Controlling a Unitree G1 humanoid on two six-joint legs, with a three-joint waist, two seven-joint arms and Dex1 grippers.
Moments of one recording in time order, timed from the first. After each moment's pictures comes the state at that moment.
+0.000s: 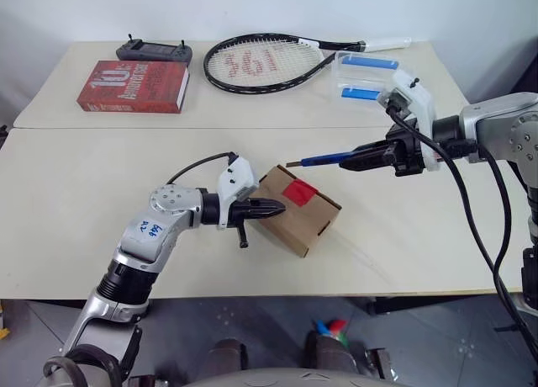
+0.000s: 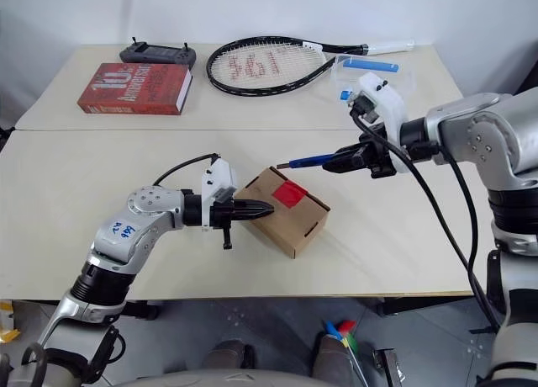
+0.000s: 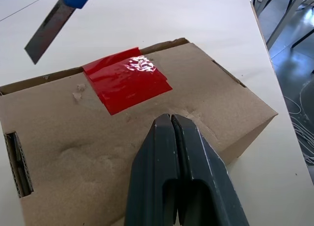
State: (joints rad) left arm -0.59 0.49 -0.20 -0.11 -0.33 0.58 -0.92; right arm -1.09 -0.92 0.19 -0.07 0.66 1.39 0.92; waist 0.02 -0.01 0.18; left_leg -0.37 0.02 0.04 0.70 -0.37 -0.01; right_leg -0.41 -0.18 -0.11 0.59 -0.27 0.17
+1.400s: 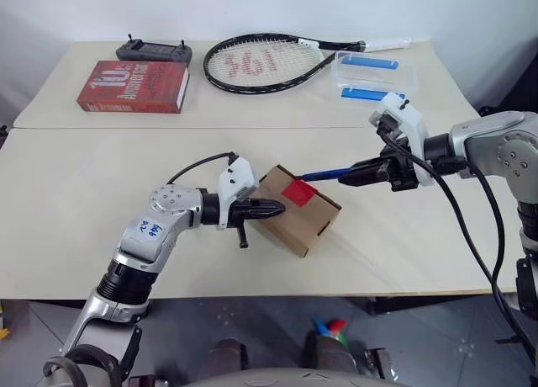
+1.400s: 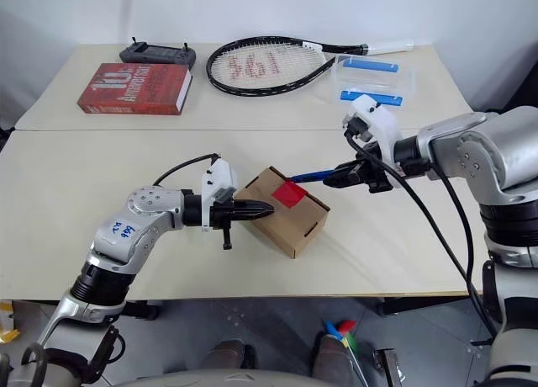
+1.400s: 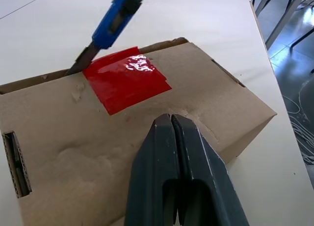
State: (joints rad) left arm -0.59 0.49 -0.20 -0.11 -0.33 0.58 -0.92; right arm -1.04 -0.91 0.19 -0.13 0.66 1.45 0.91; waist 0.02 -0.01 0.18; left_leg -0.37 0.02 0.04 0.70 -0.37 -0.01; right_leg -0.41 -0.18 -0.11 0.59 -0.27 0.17
